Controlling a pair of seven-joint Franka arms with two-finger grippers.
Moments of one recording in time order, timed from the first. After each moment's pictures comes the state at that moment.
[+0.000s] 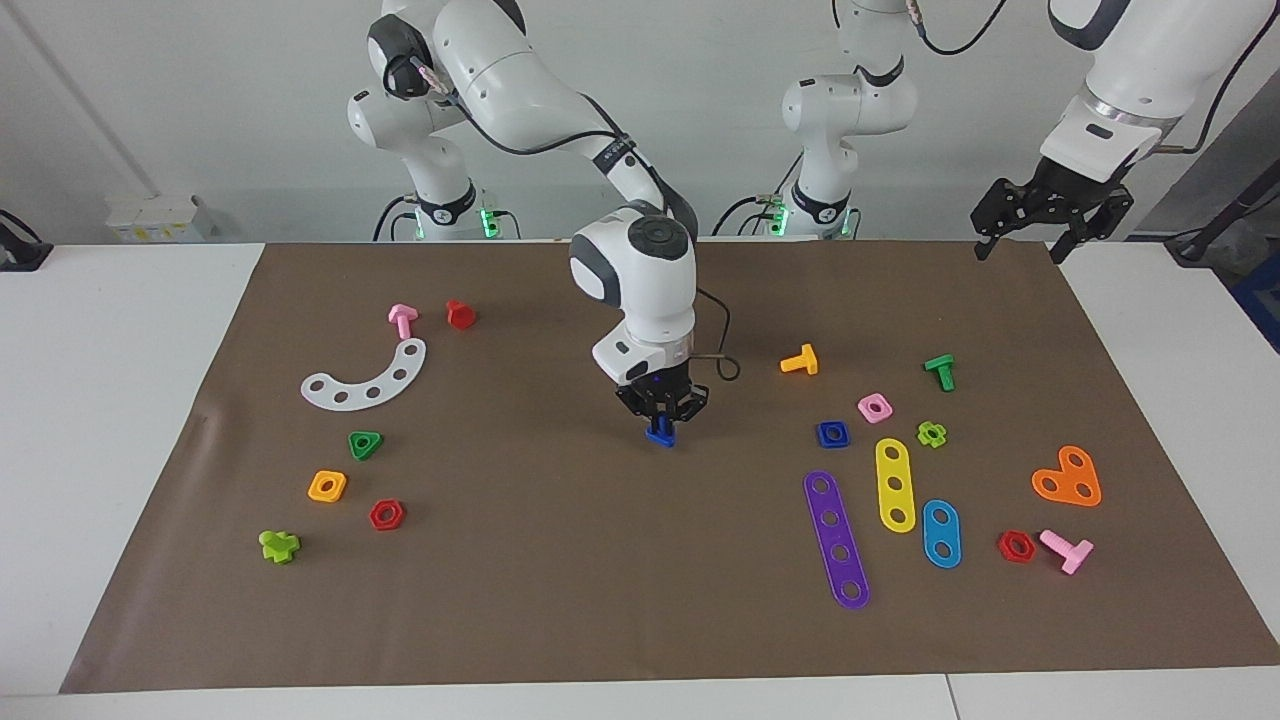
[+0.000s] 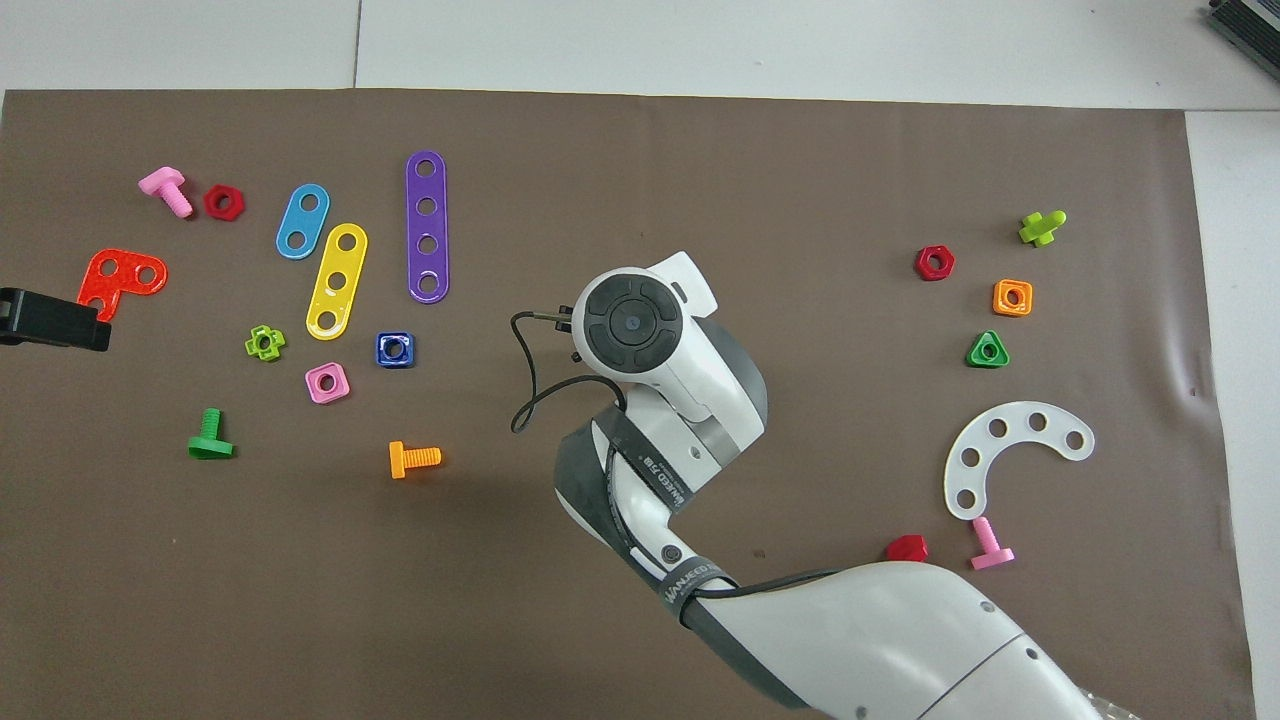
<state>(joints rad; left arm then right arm) -0.03 -0.04 0.02 -1.57 -0.01 1.55 0.14 0.58 0.57 0.04 -1.54 -0.11 2.29 0.91</state>
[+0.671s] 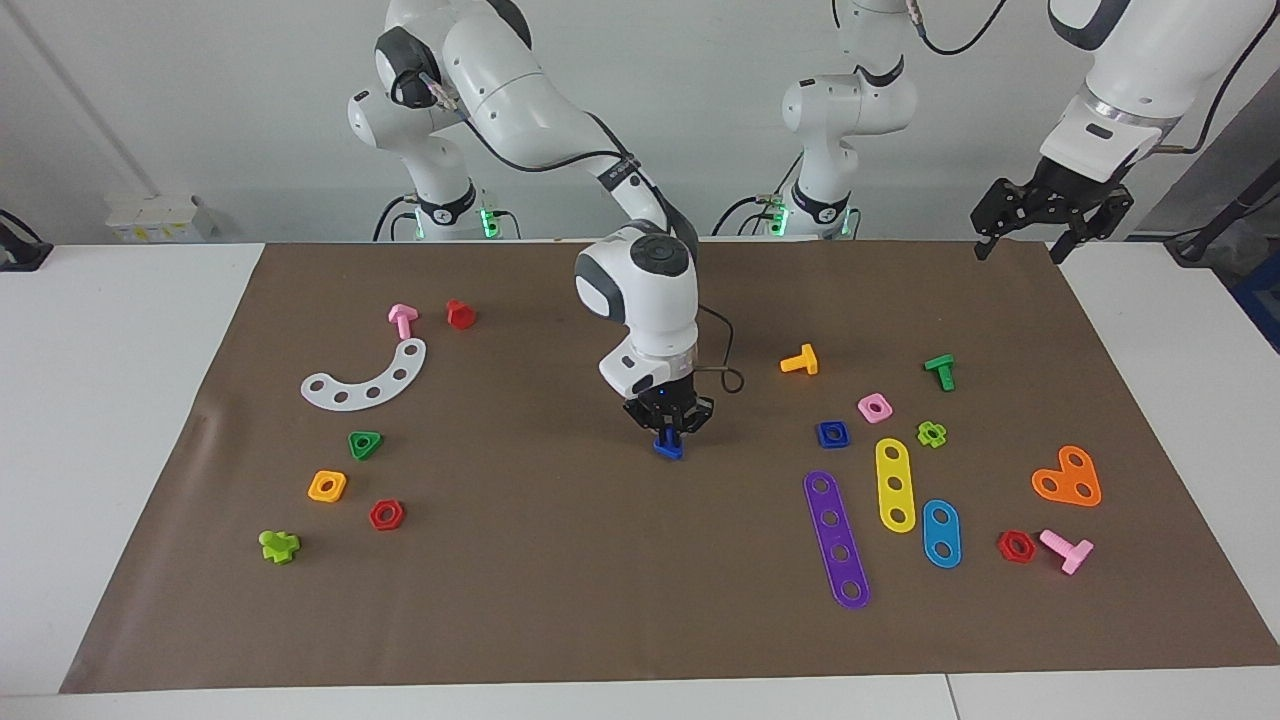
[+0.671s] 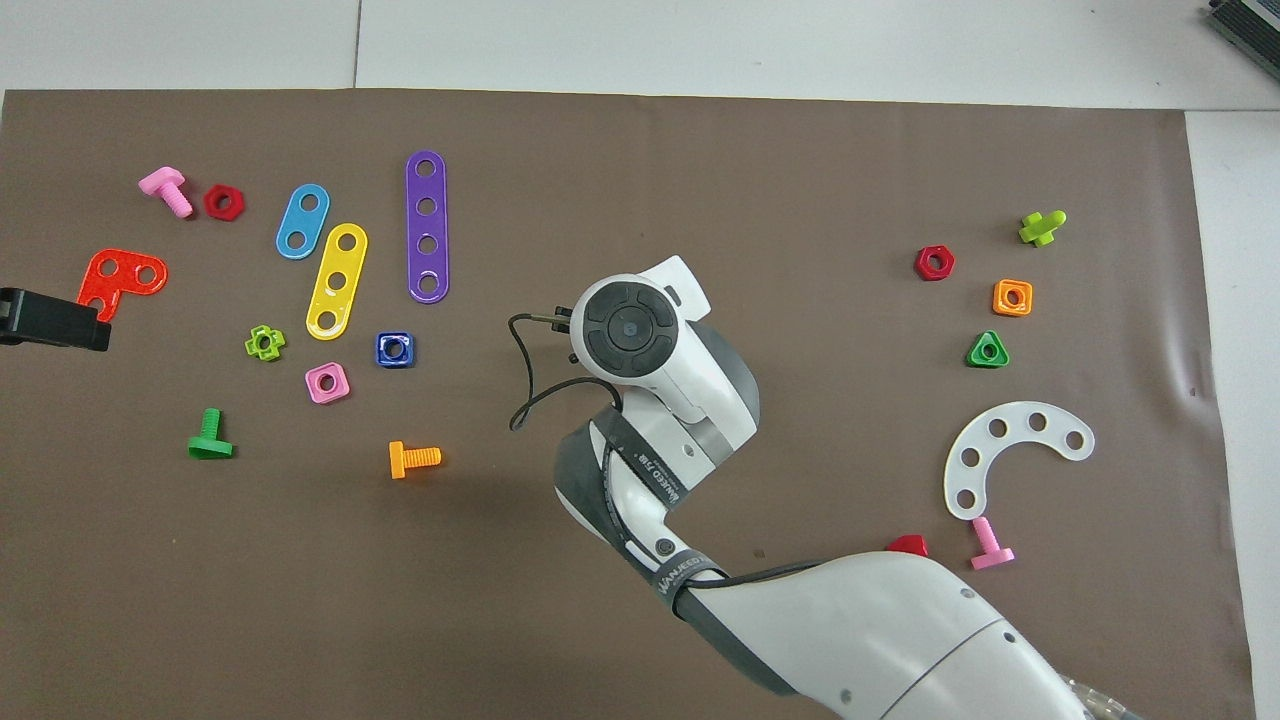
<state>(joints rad) -0.03 -0.04 0.02 -1.57 -0.01 1.55 0.14 0.59 0.61 0.04 -1.55 -0.11 2.36 0.92</state>
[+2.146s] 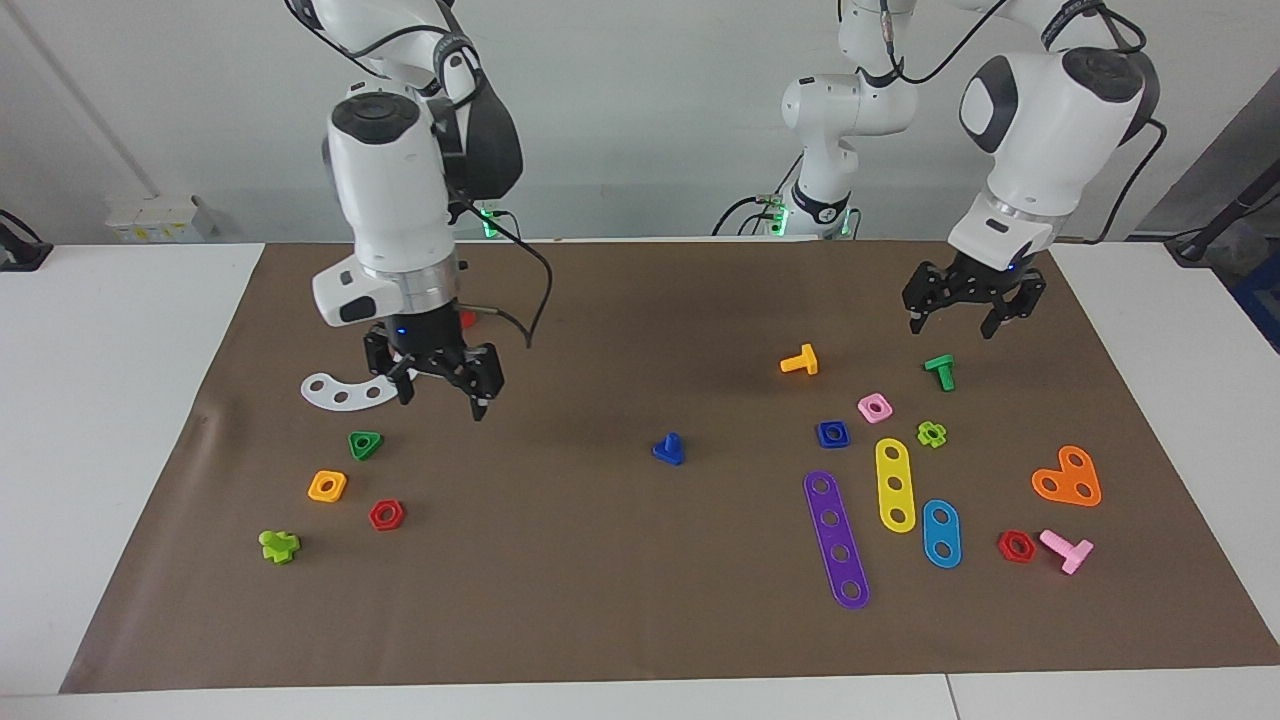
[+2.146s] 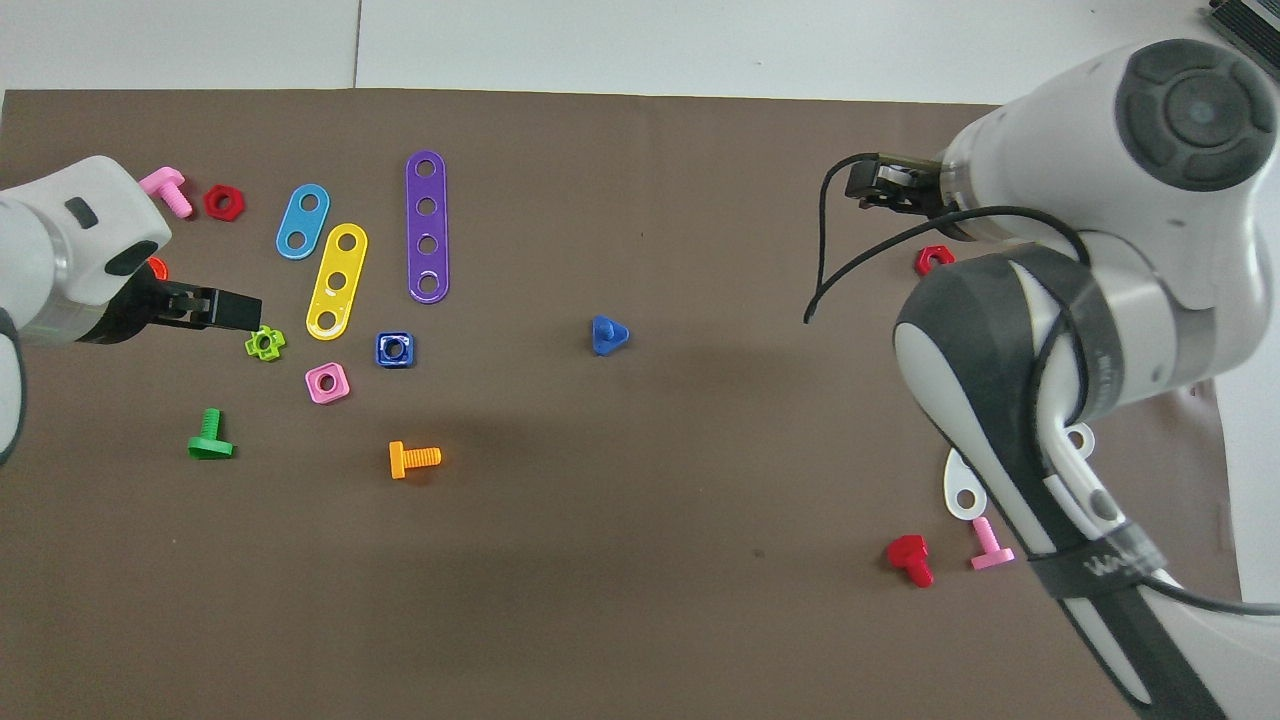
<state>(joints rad) -0.11 -0.02 -0.01 -1.88 -0.01 1.96 0.07 0.19 0.23 0.01 -1.53 -0.10 1.96 0.51</state>
